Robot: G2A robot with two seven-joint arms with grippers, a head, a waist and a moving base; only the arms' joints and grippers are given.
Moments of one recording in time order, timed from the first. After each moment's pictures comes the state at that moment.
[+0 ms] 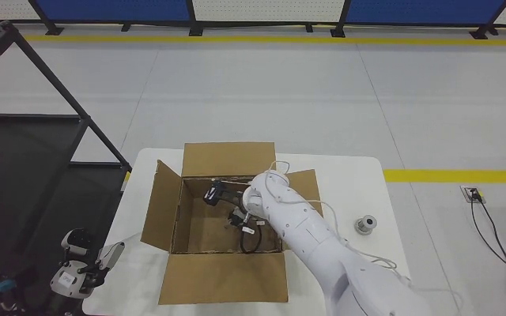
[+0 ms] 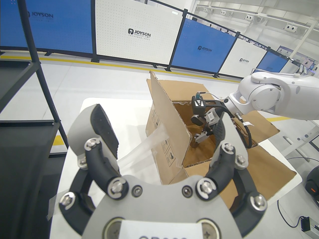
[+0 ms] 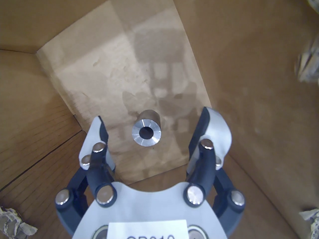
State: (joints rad) left arm 1.81 -1.20 -2.02 -2.03 0.77 -0.54 0.01; right arm -0.09 -1.86 0.35 -0.23 -0.85 -0.58 0.63
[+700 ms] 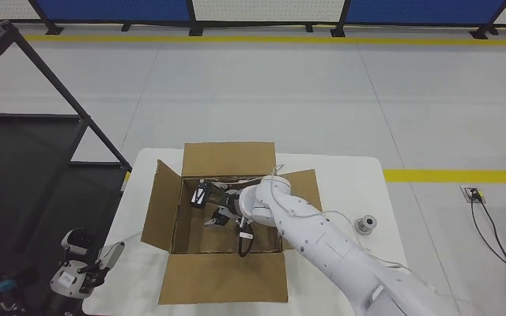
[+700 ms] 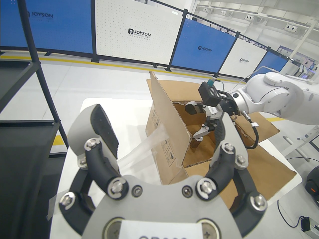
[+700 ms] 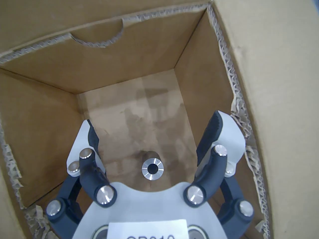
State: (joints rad) left arm 1.81 -1.20 -2.02 -2.03 0.77 -0.54 0.01; right arm -0.25 -1.62 0.49 -0.79 -1.06 -0.54 0.46
